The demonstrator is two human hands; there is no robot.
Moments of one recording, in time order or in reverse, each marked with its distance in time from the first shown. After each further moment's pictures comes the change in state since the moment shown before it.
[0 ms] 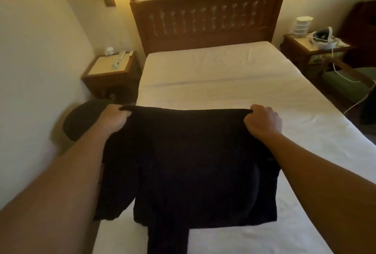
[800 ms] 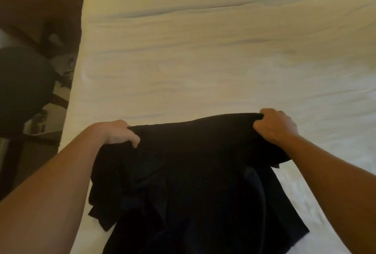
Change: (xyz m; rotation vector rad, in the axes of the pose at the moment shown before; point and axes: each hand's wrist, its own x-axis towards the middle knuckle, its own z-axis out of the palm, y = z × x) left_hand 0.354 -0.110 0.275 0.604 -0.756 -0.306; right_hand 0.237 0.099 0.351 -0.144 -0.491 0.162
